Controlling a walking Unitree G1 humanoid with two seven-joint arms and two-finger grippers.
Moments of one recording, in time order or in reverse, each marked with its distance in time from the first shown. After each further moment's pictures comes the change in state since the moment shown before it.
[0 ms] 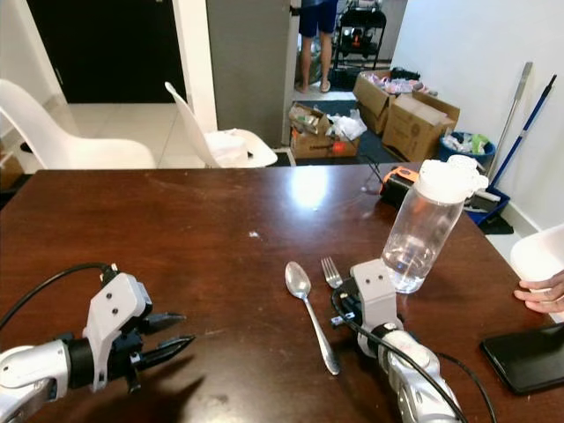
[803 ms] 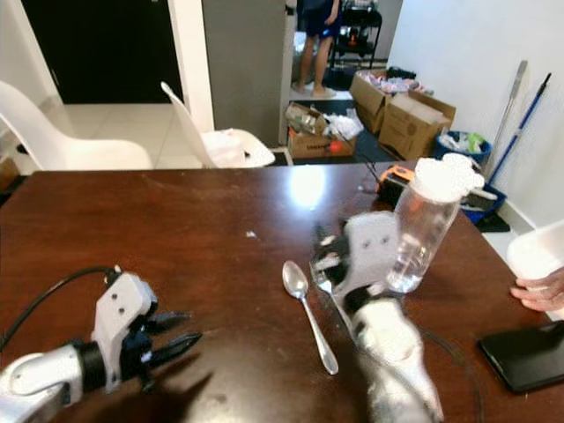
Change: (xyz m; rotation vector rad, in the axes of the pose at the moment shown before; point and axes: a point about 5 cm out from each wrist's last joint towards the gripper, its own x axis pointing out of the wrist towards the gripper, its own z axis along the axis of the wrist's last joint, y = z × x) left arm 0.016 -0.001 -0.002 -0.119 -0.078 0.195; right arm -0.036 0.091 0.081 0.073 -0.513 0.052
